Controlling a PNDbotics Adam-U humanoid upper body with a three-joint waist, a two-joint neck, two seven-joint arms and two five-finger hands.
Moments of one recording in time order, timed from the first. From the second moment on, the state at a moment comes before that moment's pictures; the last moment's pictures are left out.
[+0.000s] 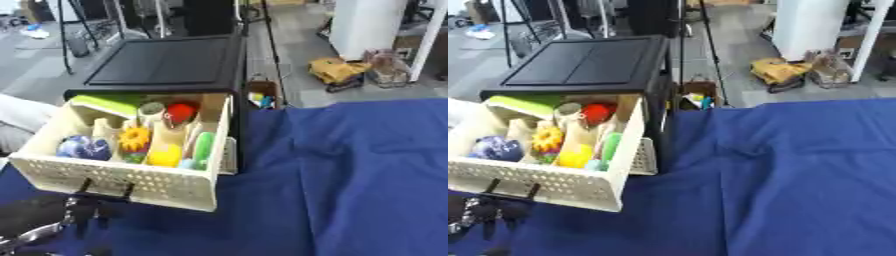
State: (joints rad) left arm -0.21 1.13 -0.36 -1.99 -0.33 -0.03 -0.34; right arm -0.84 -0.63 0.05 -1.99 0.22 0.00 -0.56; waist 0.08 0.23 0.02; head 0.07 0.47
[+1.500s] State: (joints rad) left arm -0.25 1.13 -0.33 -1.99 -0.27 0.05 -0.34; right arm -0.84 -0.62 0.05 -1.99 0.22 0.01 -0.56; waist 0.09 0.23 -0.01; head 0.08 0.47
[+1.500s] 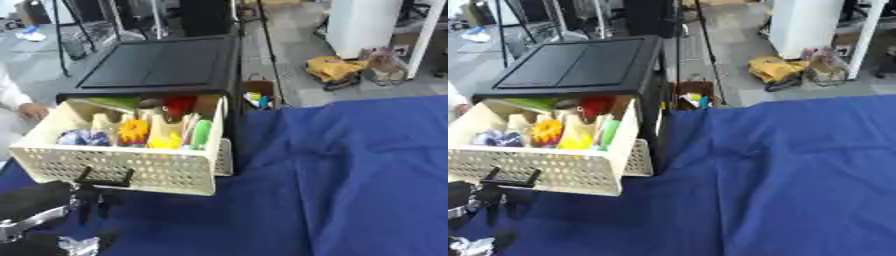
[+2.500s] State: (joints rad) left arm -0.27 1.12 -0.31 -1.99 -0.23 0.09 -0.34; right arm -0.85 -0.62 0.05 -1.99 0.22 0.01 -0.56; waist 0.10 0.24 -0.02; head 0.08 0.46
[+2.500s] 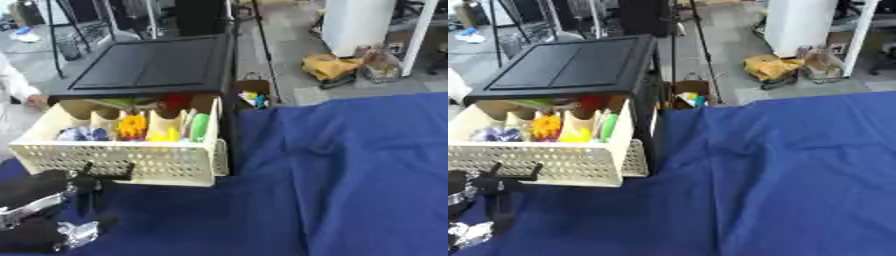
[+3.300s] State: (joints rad) left arm -0.28 1.12 -0.29 -1.99 -0.21 0.15 -0.34; right arm -0.85 -0.62 0.05 -1.99 0.22 0.02 -0.56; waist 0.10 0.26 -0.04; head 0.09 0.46
